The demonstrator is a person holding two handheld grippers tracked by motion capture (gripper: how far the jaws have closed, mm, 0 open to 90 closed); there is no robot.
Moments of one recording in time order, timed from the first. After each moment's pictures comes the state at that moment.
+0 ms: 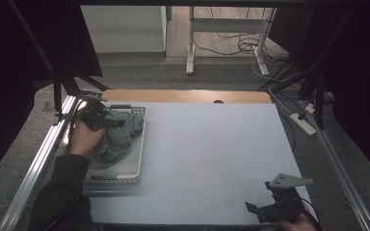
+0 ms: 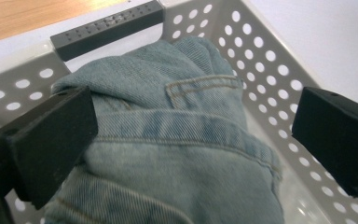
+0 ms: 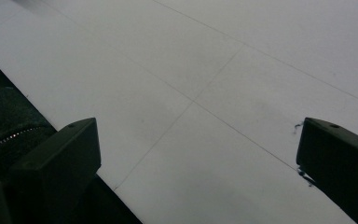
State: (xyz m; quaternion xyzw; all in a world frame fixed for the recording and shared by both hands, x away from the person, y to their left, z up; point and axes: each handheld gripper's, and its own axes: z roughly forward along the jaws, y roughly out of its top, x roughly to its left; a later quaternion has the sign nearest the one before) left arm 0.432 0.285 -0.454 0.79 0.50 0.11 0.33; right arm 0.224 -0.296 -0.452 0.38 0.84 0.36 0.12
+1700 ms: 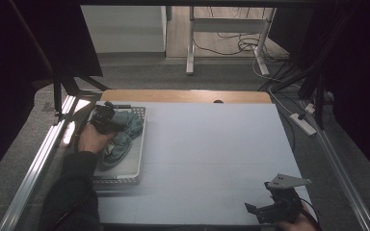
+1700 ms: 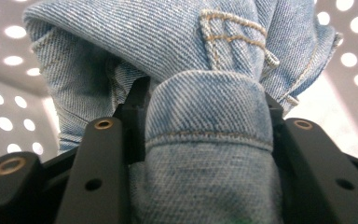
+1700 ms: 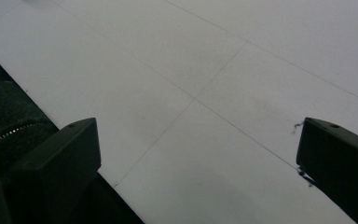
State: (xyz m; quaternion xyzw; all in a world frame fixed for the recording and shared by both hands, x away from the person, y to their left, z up) left arm 0.447 0.266 -0.486 0.80 0.55 0.12 0.21; right arm 0.224 -0.294 -0.453 0.38 0.85 0.35 0.12
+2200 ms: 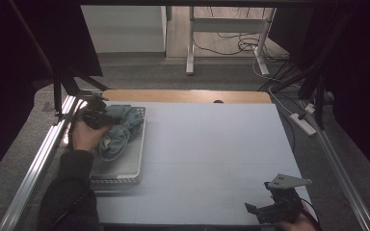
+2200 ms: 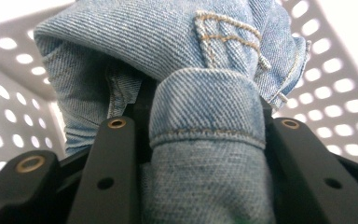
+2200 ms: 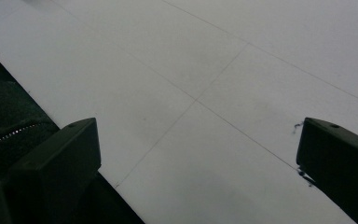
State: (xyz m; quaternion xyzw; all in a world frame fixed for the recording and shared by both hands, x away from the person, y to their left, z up) left arm 0.437 0.286 -0.450 0.77 0.57 0.08 0.29; right arm 0.224 -0.294 -0.452 0.37 0.85 0.35 0.12
